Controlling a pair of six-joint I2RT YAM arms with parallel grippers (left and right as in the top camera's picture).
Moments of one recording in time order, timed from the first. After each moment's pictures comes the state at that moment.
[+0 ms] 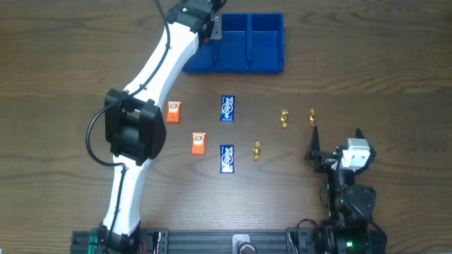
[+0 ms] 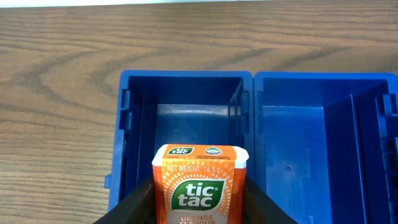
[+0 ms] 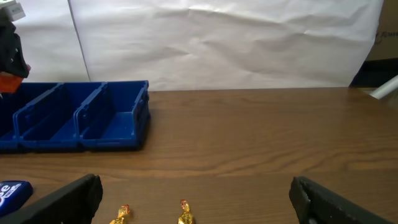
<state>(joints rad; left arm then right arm) -0.41 2.38 2.25 -0.84 -0.26 -0.32 0.07 0.01 0.01 -0.06 0.13 0.01</state>
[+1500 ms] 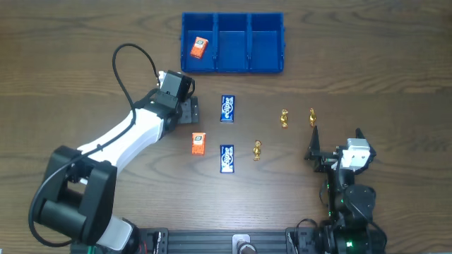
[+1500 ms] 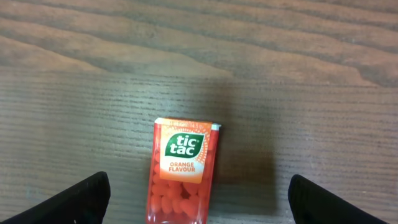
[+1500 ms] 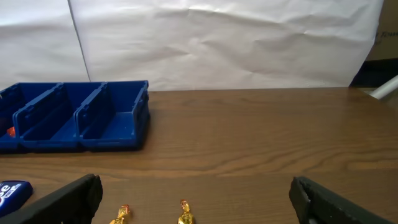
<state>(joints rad) -0.40 1.70 0.94 -0.37 -0.20 -0.41 0.07 0.01 0.01 -0.06 0.13 0.01</state>
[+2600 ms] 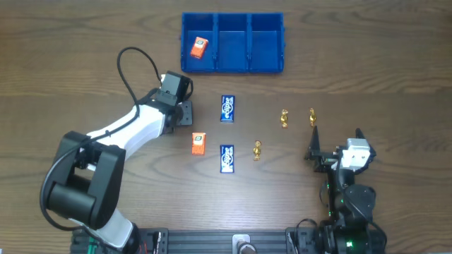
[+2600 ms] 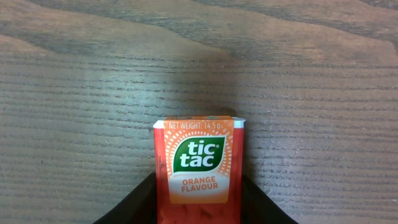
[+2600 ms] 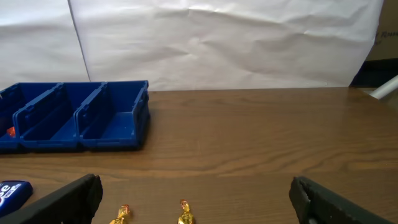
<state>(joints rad) -0.37 1.79 0.94 -0.33 -0.11 -0.38 0.07 0.01 0.01 -0.06 0.13 0.01</state>
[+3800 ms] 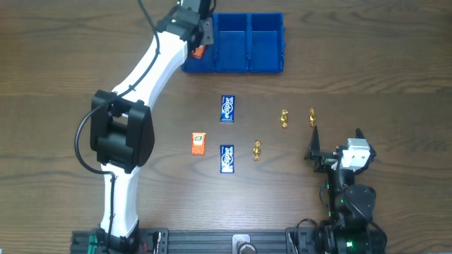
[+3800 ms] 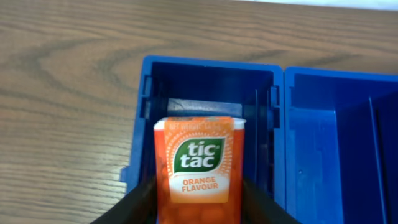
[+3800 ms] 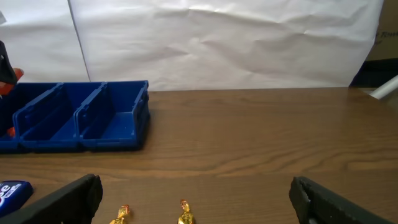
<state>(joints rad) -0.37 2.25 1.96 -0.62 -0.21 -0.35 0.07 0.01 0.01 -0.06 0.13 0.01</state>
